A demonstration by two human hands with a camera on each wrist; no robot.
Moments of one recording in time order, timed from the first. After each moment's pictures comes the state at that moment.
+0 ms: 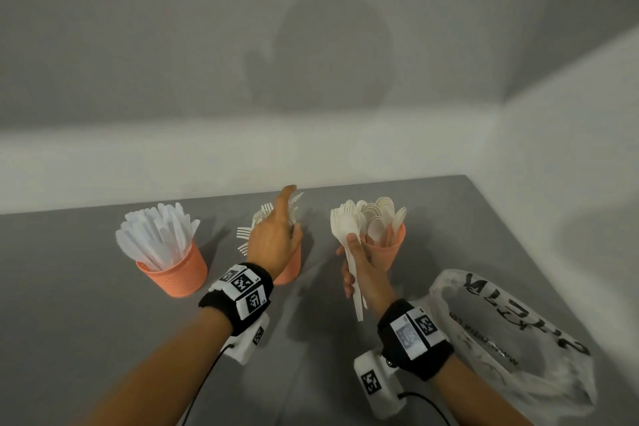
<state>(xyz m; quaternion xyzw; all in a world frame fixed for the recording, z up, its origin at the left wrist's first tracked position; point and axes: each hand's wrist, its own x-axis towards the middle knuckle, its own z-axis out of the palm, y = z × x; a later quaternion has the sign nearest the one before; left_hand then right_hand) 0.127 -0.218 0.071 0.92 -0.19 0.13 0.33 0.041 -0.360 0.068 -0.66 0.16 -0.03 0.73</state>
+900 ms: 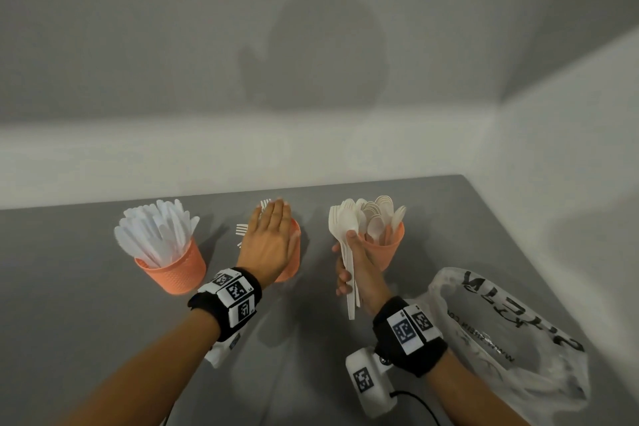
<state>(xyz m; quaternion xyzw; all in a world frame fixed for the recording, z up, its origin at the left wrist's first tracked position) 0.128 -0.200 0.059 0.96 -0.25 0.06 -0.03 0.041 -0.353 0.070 -0.61 0.19 0.02 0.77</state>
